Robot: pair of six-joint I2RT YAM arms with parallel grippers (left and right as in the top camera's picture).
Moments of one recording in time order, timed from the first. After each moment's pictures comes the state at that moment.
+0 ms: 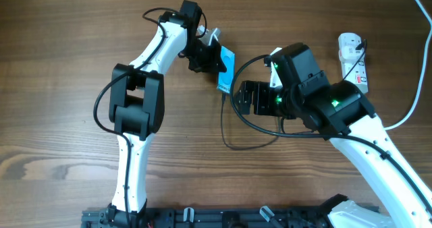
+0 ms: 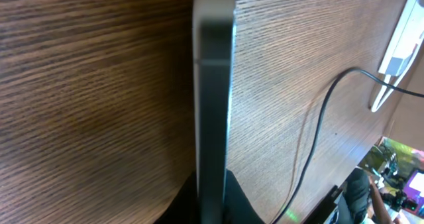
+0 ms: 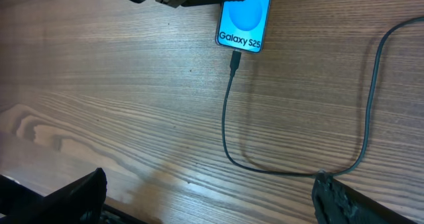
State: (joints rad) left arm -0.30 2.43 1.98 -1.04 0.67 -0.19; right arm 0.54 1.32 1.32 -1.01 -0.20 0.58
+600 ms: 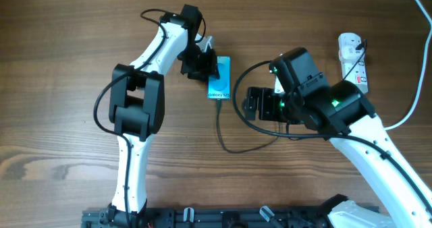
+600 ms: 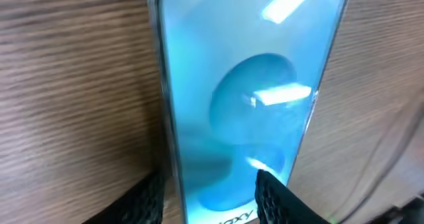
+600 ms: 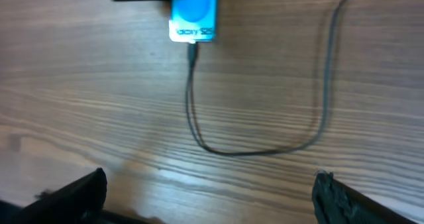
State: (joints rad) left arm -0.30 2.42 1.97 -1.14 0.44 -0.20; right arm 0.54 1.32 1.32 -1.13 -0.12 0.58
